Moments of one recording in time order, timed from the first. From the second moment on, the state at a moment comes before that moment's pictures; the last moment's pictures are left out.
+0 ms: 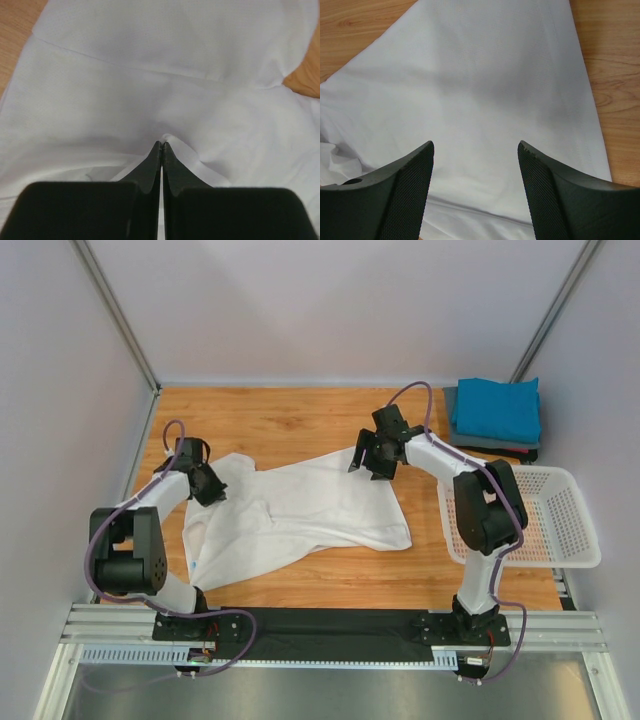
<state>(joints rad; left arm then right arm) 0.02 1.55 0.86 -0.40 0.02 -0.64 0.41 1.91 1.38 -0.49 -0.13 0.67</state>
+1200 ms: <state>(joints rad) -0.82 0.92 0.71 -0.71 0.06 -0.55 0.47 1.76 1.21 -0.46 -0.07 0.72</state>
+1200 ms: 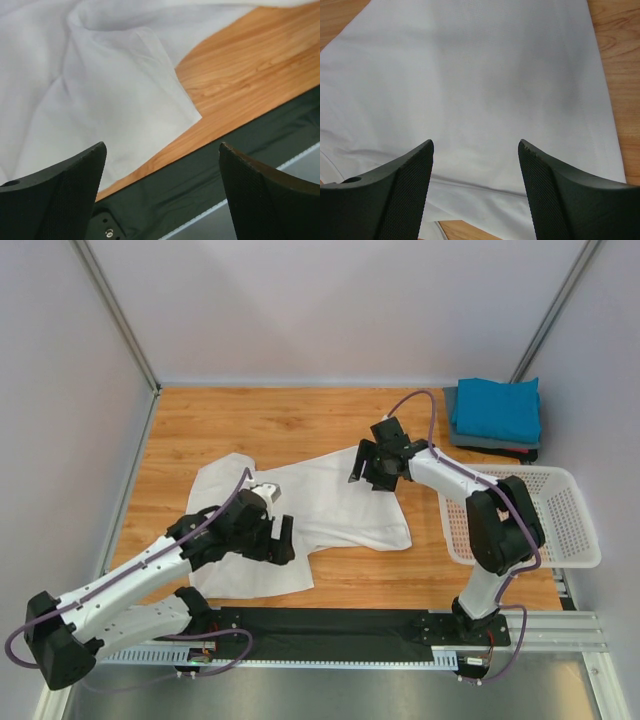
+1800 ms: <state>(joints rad) -0.30 1.05 0.83 -0.73 -0.30 -0.82 0.48 1.84 1.24 -0.44 0.00 0.71</state>
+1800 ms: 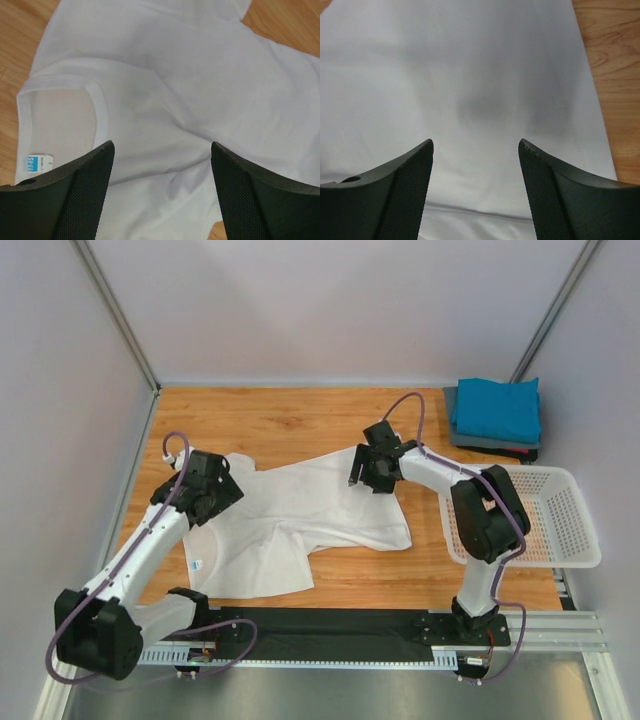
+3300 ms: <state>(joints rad) -0.18 1.73 1.36 -0.50 0.01 -0.50 0.32 1.95 1.43 -0.48 0.05 0.70</state>
